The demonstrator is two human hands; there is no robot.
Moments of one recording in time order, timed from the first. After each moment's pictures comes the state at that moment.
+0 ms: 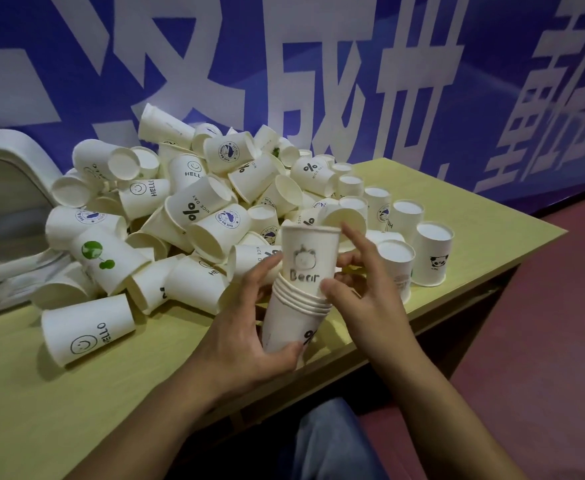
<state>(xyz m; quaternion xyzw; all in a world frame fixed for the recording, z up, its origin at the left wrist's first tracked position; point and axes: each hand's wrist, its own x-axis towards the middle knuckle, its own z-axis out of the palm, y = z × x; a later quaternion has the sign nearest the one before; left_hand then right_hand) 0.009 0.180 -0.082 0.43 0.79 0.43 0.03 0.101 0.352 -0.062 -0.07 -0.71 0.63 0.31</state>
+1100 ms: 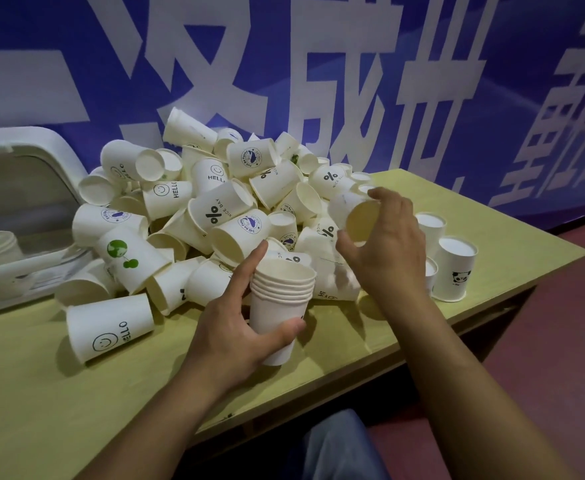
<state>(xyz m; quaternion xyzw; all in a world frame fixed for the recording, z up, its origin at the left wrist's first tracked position) 0.001 0.163 -0.069 0.31 0.81 0.49 -0.02 0.032 0.385 -0.031 -0.23 -0.86 0.20 0.40</state>
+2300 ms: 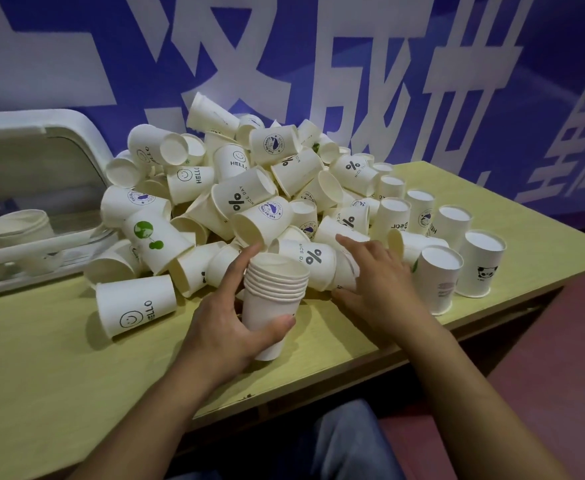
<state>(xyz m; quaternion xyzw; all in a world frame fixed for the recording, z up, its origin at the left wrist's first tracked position) -0.003 0.133 -0.081 0.29 0.82 0.50 0.00 0.041 0.379 -0.084 -0.10 -0.96 0.15 0.19</state>
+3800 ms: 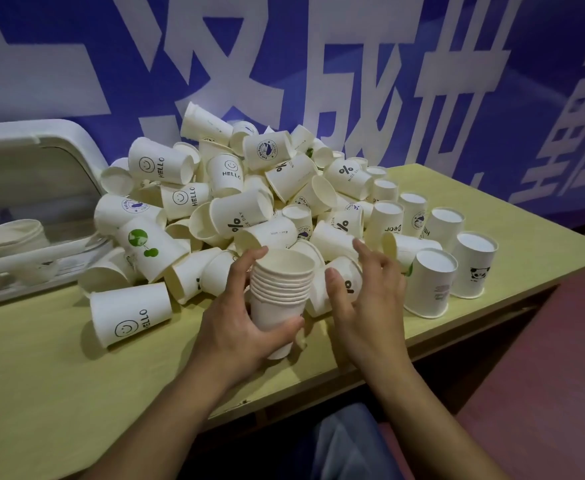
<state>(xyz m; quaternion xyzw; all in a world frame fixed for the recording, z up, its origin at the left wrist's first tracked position) 0.002 0.150 -0.080 0.29 0.83 0.47 -0.05 0.069 0.322 -0.081 -0.20 -0.85 0.37 0.33</state>
